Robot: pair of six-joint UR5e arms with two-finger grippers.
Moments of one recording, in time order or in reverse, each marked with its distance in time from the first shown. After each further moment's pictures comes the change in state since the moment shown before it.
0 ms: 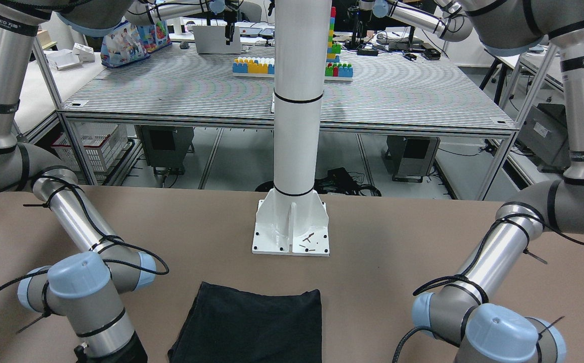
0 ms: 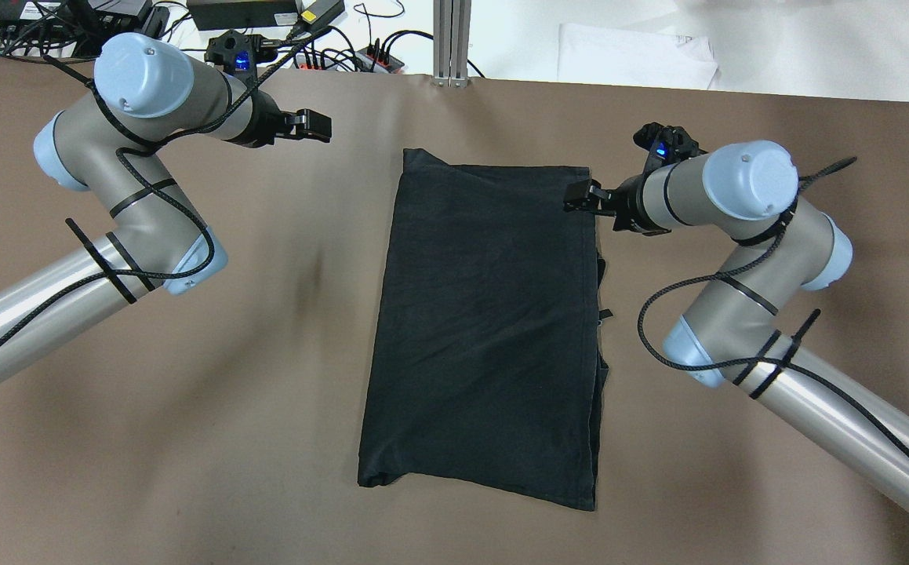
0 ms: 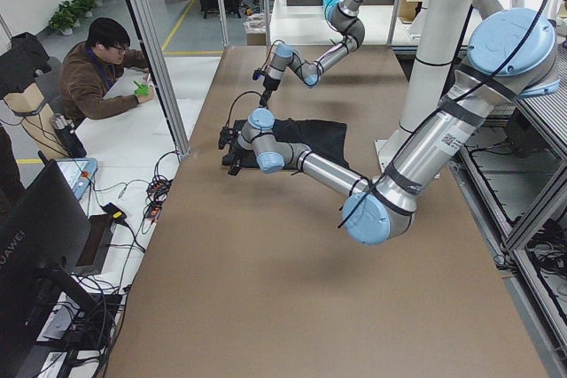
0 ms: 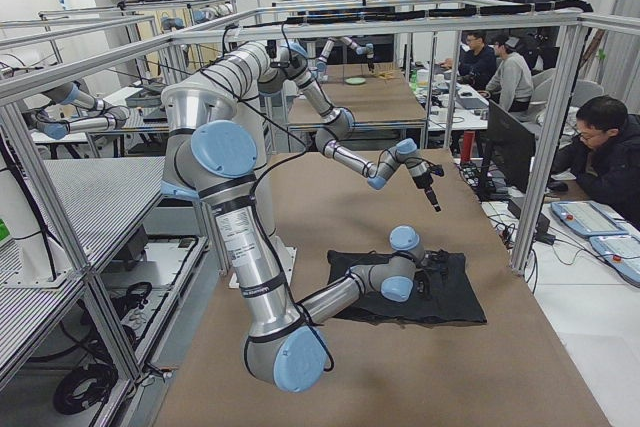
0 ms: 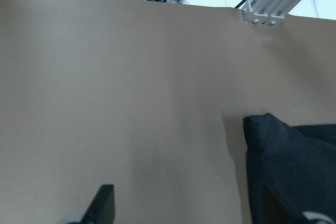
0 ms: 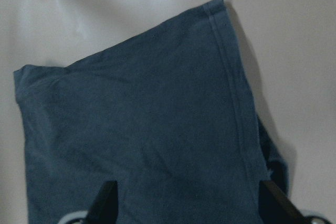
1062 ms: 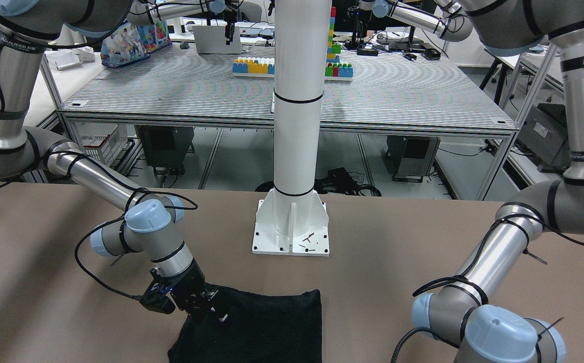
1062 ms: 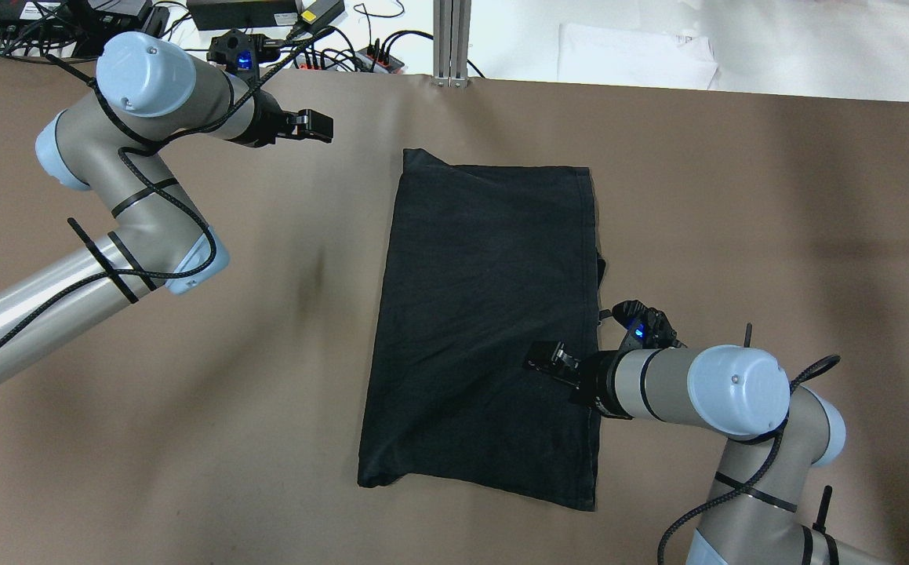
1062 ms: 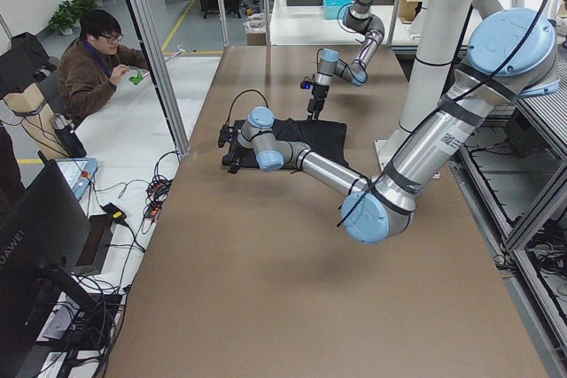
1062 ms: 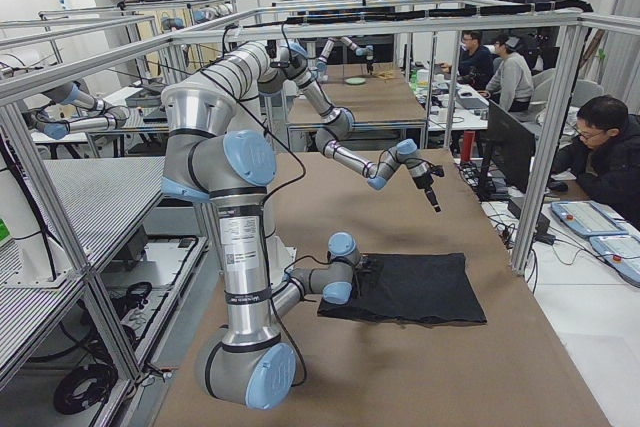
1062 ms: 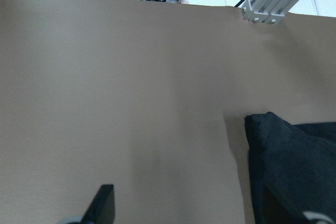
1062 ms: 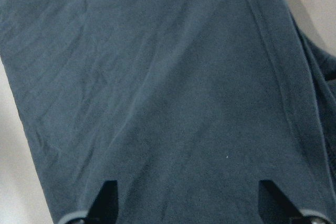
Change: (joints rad) left arm 0.001 -0.002 0.006 0.001 0.001 0.017; right arm -0.337 -0.221 0.272 0.009 -0.161 0.371
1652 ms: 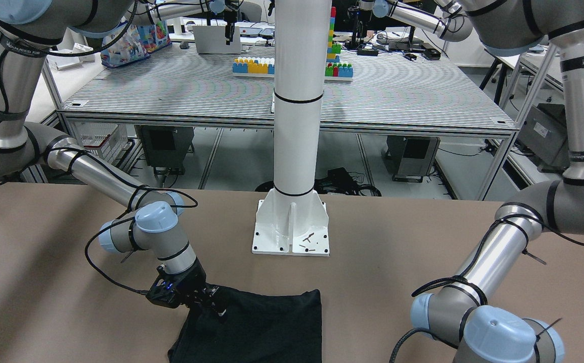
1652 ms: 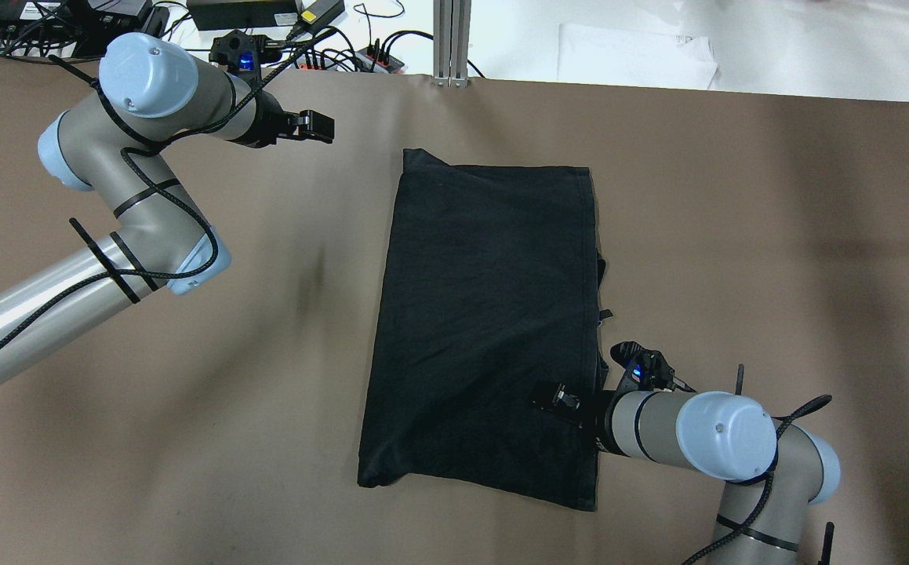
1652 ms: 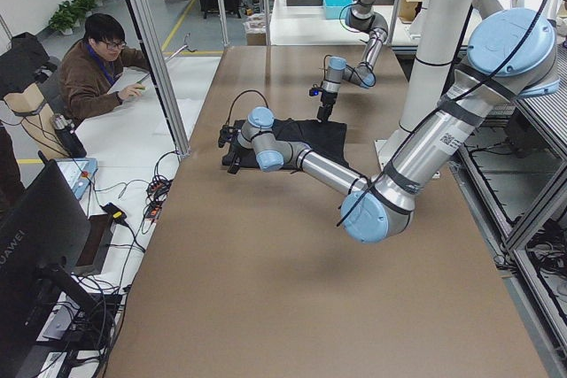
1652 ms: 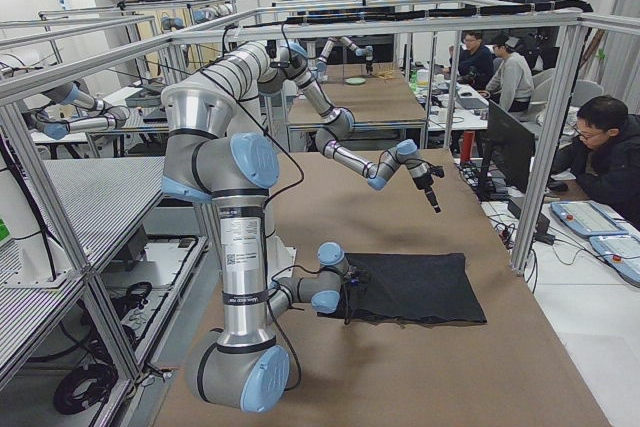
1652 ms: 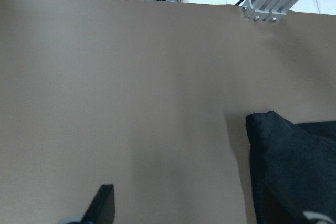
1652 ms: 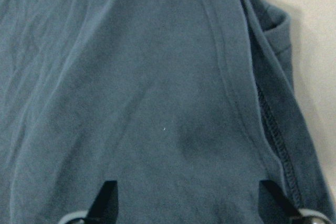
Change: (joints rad) left arm 0.002 -0.003 0.004 0.001 0.003 0.004; right arm -0.084 -0.047 -0.012 0.001 -0.067 -0.001
